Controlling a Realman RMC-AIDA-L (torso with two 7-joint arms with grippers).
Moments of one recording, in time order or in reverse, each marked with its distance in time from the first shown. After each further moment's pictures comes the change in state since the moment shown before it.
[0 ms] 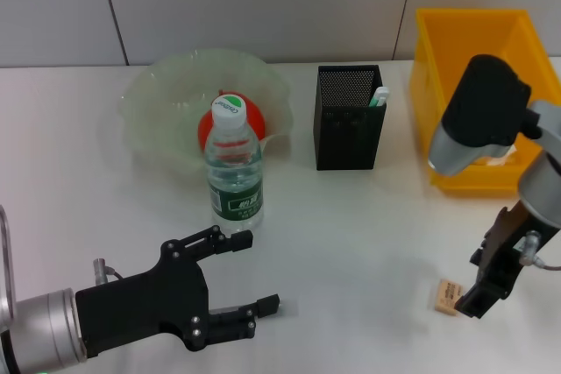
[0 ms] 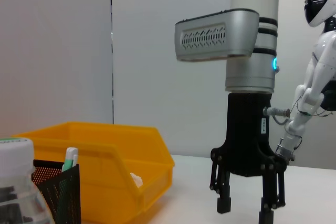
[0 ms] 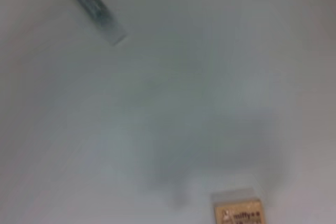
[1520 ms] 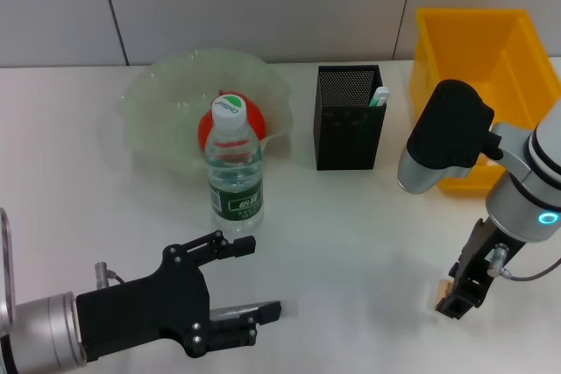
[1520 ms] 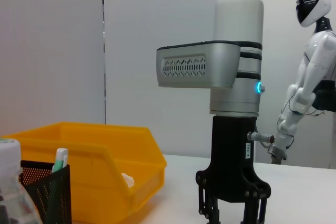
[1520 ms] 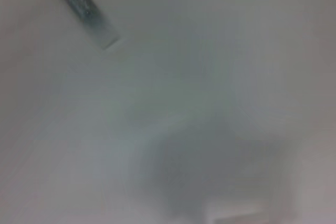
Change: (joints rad) left arm 0.001 0.003 0.014 0.002 0.001 0.010 0.000; right arm 0.021 0.008 -0.080 -0.125 0.007 0.132 0.038
